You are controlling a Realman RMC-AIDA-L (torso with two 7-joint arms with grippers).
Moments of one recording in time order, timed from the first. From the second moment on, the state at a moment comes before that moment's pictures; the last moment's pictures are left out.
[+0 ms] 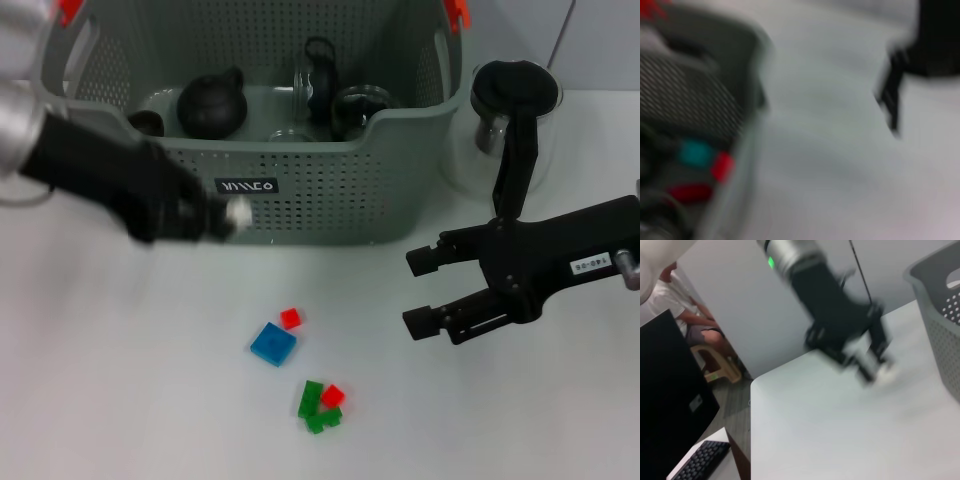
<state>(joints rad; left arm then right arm) -0.76 -2.07 -2.52 -1.21 -0.67 1.97 -1.76 0.64 2.07 -0.95 -0.96 -2.03 -1.83 1.87</state>
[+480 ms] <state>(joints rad) -0.90 -1.95 -2.47 -1.05 -0.72 1.60 -2.06 0.65 2.05 -0.96 -0.96 -2.04 -1.87 1.86</state>
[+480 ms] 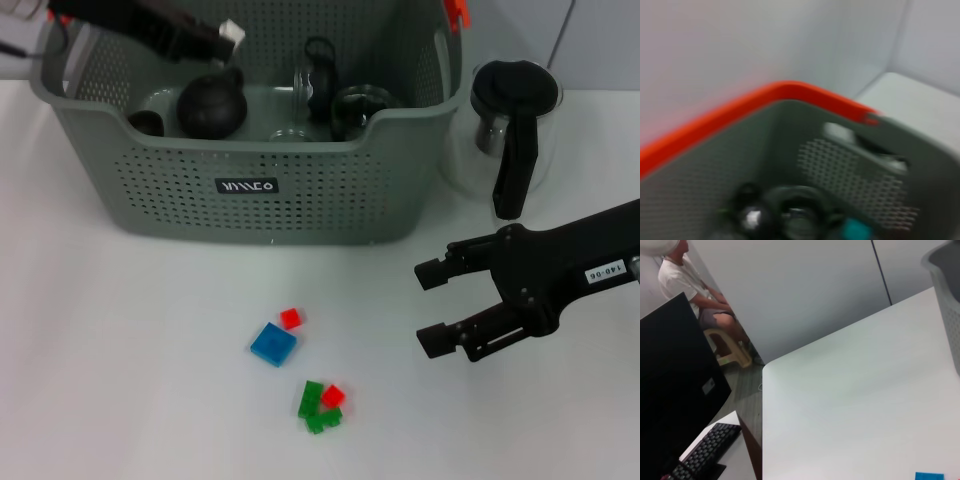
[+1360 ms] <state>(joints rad) -0.98 -1.97 -2.24 -0.91 -0.56 1.27 -2.20 0.68 2.07 -0.97 -0.96 -2.10 -1.87 1.87</state>
